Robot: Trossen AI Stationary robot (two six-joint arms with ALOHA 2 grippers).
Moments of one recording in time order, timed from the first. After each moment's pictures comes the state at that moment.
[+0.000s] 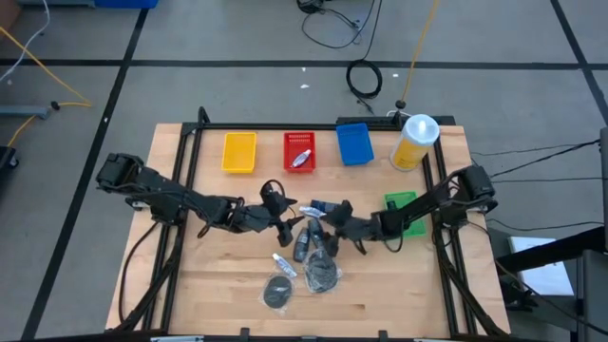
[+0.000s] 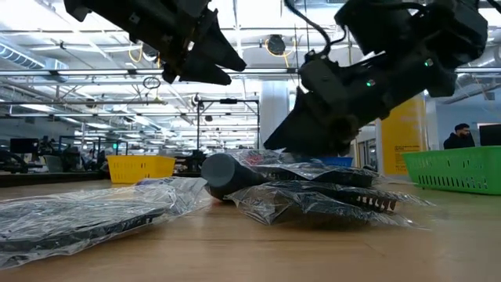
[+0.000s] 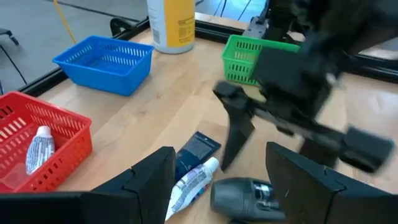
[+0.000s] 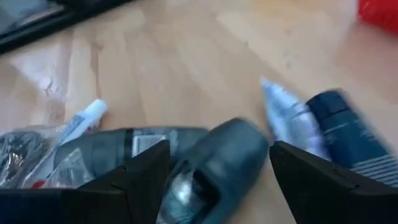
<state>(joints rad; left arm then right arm) -0.25 1.51 0.83 0.21 -0.54 -0.34 0.25 1.81 0.69 0.58 0.42 0.55</state>
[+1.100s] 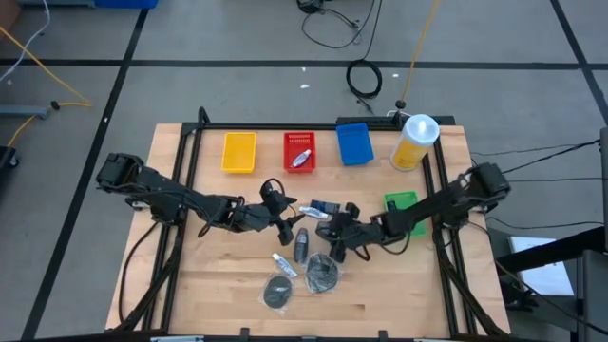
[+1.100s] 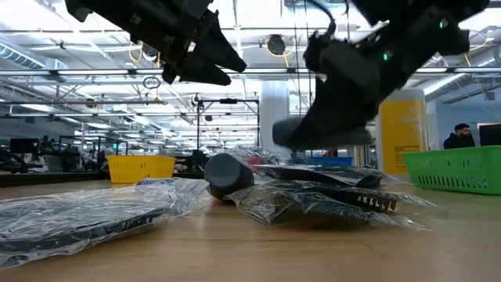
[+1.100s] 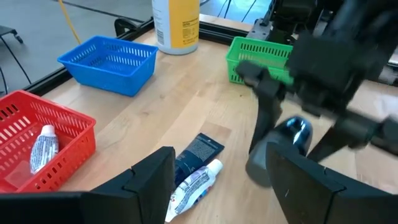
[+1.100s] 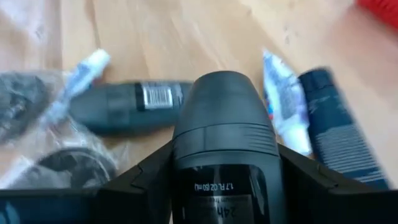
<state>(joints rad) -0.24 1.51 0.83 0.21 -0.55 -0.35 0.30 1.64 0.78 0.12 0.42 0.54</state>
